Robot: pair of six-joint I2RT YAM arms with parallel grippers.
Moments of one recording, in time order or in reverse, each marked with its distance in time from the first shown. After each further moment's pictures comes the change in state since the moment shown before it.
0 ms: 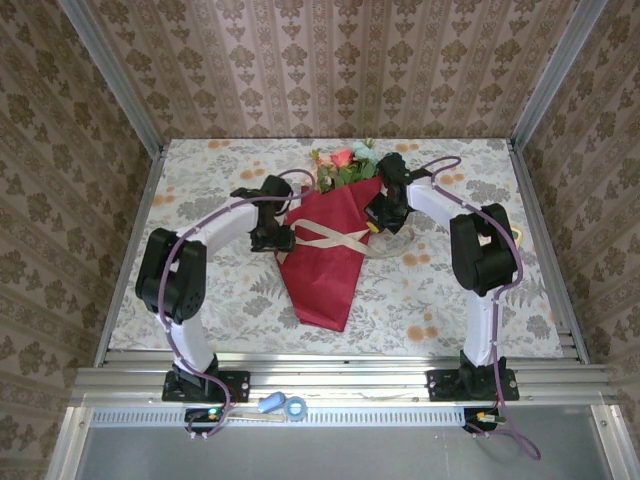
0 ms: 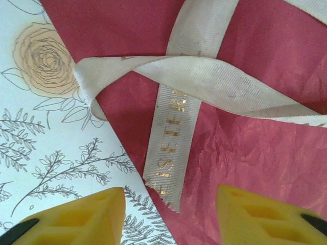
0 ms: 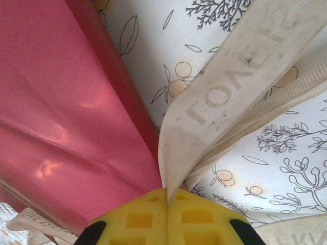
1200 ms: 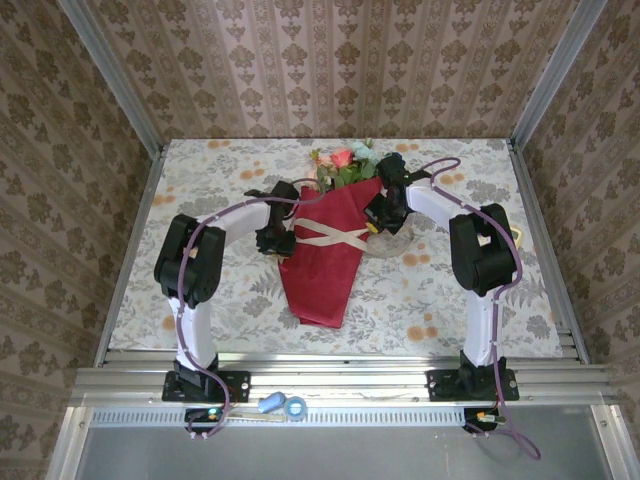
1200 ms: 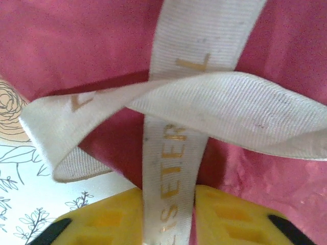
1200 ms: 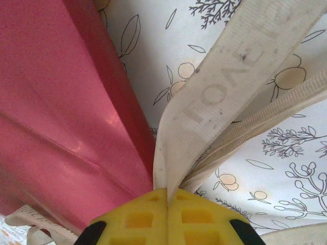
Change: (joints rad) left arm -0.005 0.149 0.047 0.018 -0.051 0.084; right arm 0.000 0.000 -0.014 0.024 -0.001 0.002
